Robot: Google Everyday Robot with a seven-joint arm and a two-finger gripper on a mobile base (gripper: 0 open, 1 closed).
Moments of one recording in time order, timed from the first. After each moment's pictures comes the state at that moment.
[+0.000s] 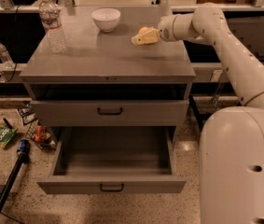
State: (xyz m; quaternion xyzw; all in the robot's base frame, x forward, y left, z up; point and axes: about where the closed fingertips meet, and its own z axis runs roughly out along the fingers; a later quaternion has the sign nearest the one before) arm 0.882 -0.082 0.881 -0.36 0.73 0.18 0.55
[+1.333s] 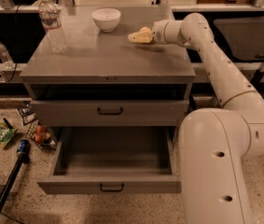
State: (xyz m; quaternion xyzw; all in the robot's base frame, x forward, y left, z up) arm 0.935 -0.070 0.852 -0.30 0.74 0.19 0.57
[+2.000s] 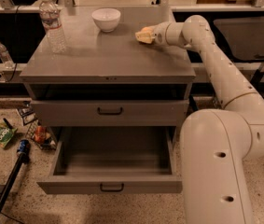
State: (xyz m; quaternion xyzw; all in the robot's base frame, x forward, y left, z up) arm 0.935 -0.077 0.841 -0.30 0.74 0.20 0.56
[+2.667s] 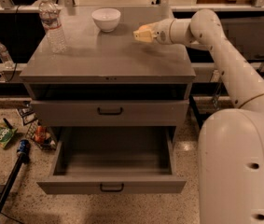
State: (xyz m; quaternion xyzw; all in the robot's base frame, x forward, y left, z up) arm 0.884 -0.060 0.873 -0.35 0.72 0.24 0.55
